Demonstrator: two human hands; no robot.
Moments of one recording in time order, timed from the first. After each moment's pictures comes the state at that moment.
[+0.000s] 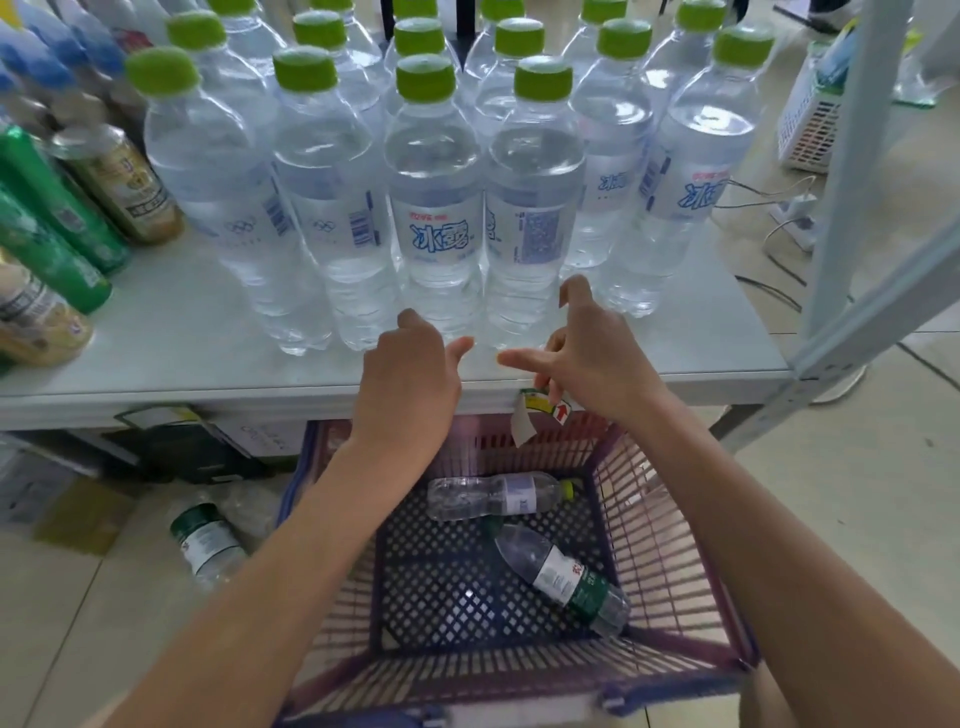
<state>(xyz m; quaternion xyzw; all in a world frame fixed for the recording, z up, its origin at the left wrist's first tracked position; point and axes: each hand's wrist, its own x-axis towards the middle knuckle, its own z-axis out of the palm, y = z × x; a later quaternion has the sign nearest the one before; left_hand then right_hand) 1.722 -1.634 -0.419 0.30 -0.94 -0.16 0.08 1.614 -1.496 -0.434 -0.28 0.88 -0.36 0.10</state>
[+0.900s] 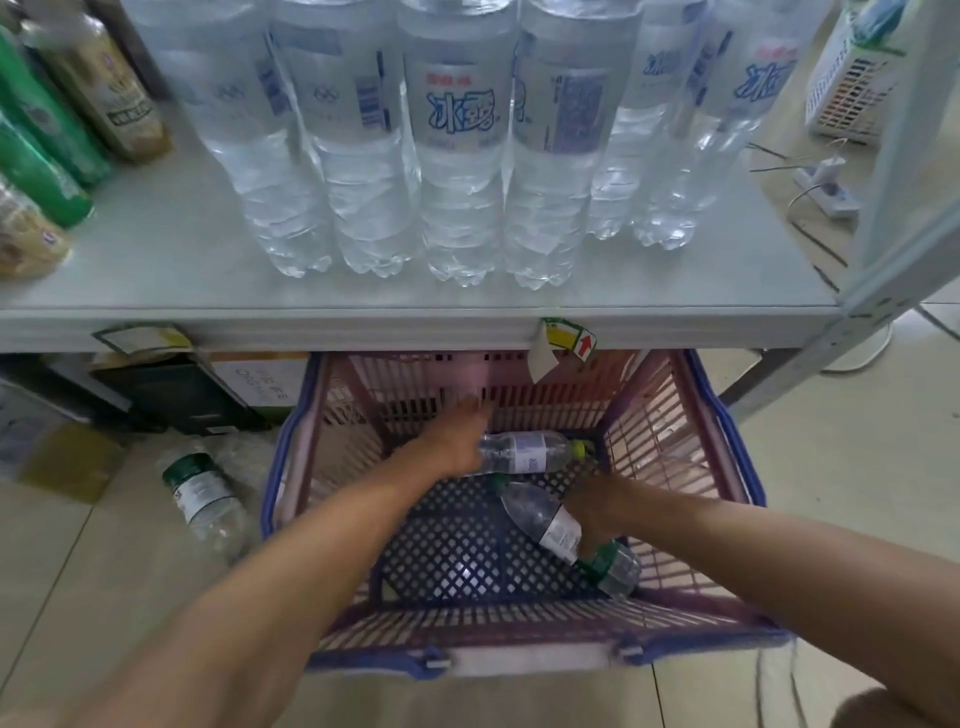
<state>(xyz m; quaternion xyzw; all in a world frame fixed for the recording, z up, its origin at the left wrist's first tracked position) 1.707 -1.655 -0.664 0.05 -0.96 -0.12 -0.24 1.662 -1.444 -0.637 -0.40 0.78 0.23 0.42</state>
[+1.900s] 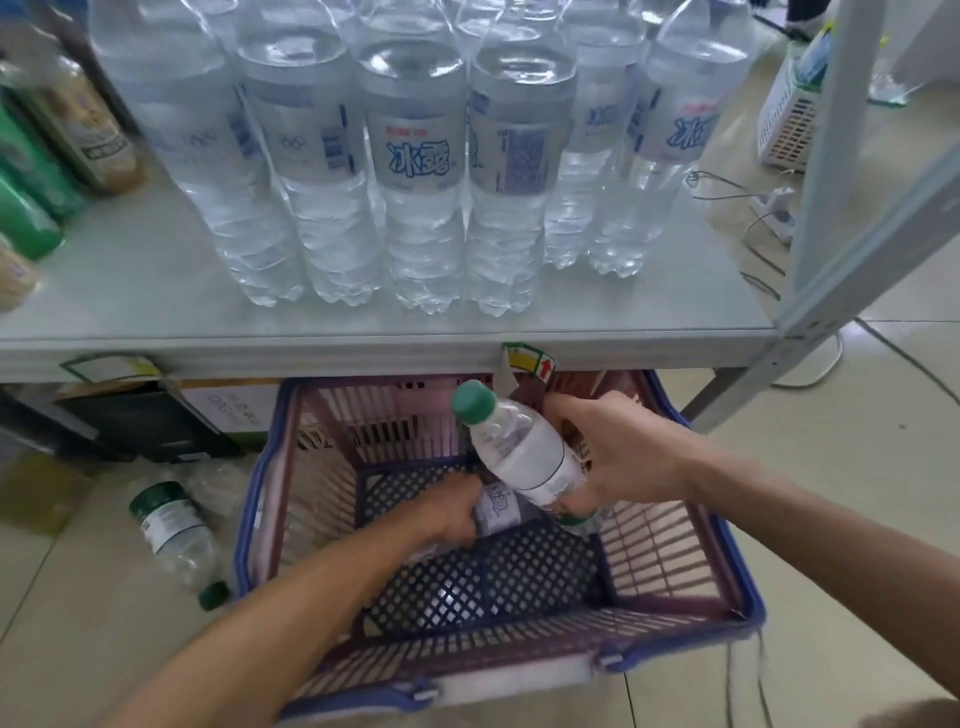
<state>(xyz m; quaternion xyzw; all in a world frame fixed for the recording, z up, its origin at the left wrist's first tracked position) 1.730 -1.611 -0.701 0.08 -0.92 -0.24 -0.29 1.649 -1.416 -0.486 -0.43 0.85 -0.14 0.28</state>
